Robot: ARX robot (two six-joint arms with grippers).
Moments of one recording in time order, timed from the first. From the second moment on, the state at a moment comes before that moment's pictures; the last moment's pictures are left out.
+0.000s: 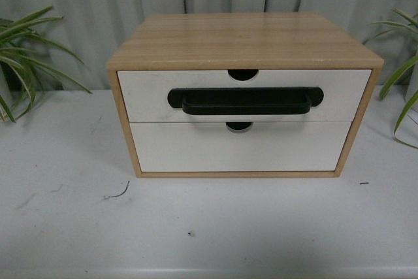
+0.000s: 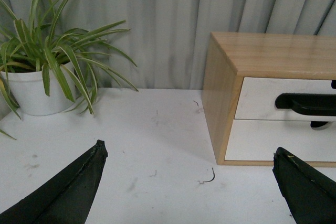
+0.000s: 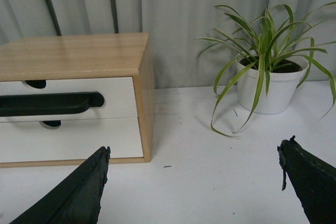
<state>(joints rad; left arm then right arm) 0.00 0.01 0.01 0.00 0.00 -0.01 0.00 0.00 0.01 0.00 0.00 0.00</state>
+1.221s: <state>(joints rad) -0.14 1.44 0.72 0.55 -0.10 -0.07 0.17 1.50 0.86 0.52 -0.04 -0.01</state>
